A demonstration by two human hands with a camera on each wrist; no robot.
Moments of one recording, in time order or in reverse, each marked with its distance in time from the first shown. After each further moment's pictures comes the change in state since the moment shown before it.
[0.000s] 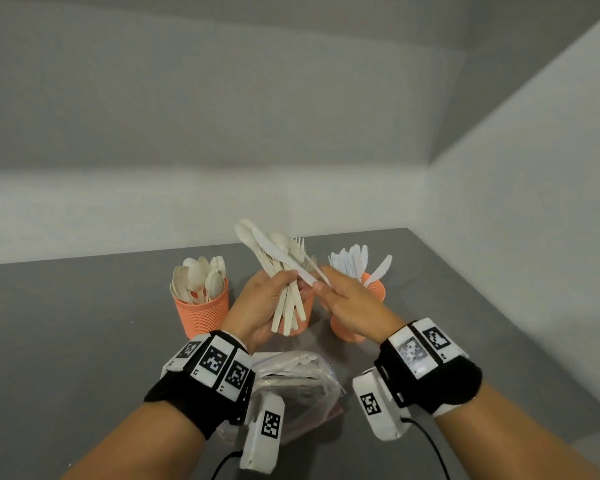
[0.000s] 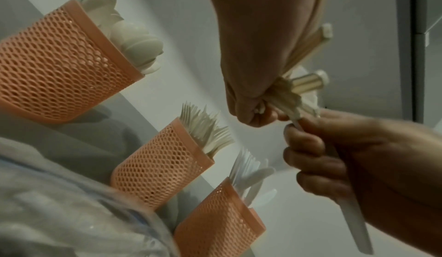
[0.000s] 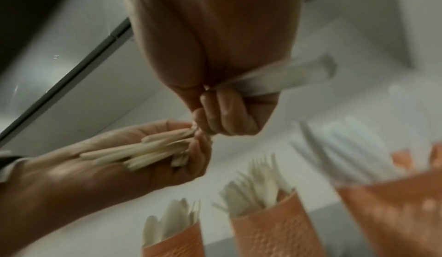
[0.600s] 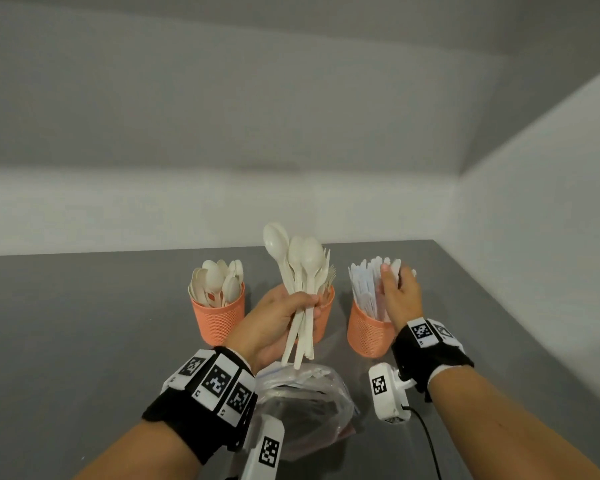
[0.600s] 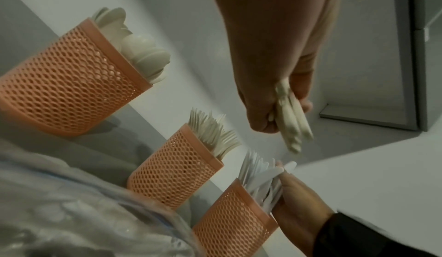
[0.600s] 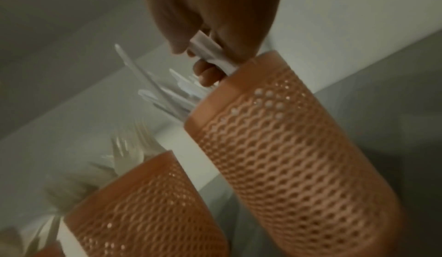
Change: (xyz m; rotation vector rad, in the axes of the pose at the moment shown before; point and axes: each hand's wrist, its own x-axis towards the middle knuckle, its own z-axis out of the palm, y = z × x) left_hand -0.010 0.002 -0.004 -0.023 -0.155 -0.061; right_hand 0.050 0.098 -0.010 0.347 0.681 0.208
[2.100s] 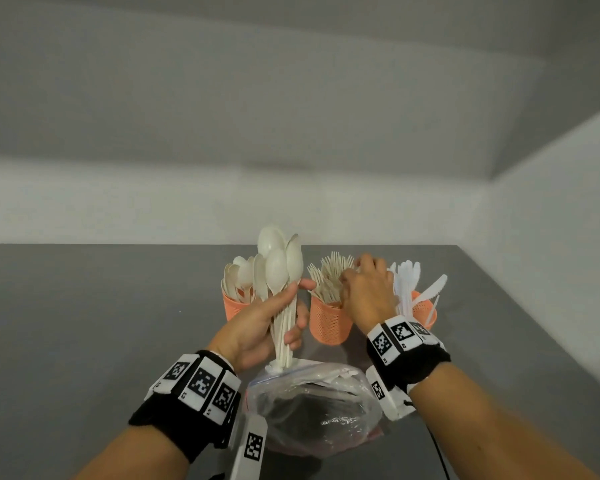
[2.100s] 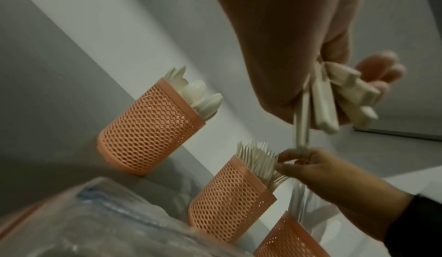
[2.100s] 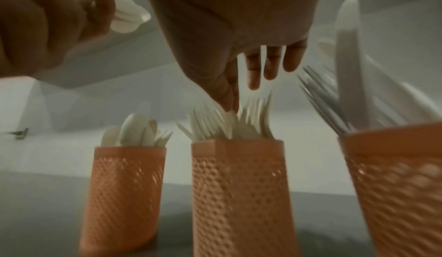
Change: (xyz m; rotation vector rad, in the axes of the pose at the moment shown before) left_hand -0.034 0.012 -0.051 -0.055 -0.057 0.064; right_hand -0.037 -0.044 0.071 -1.008 -0.288 -0.439
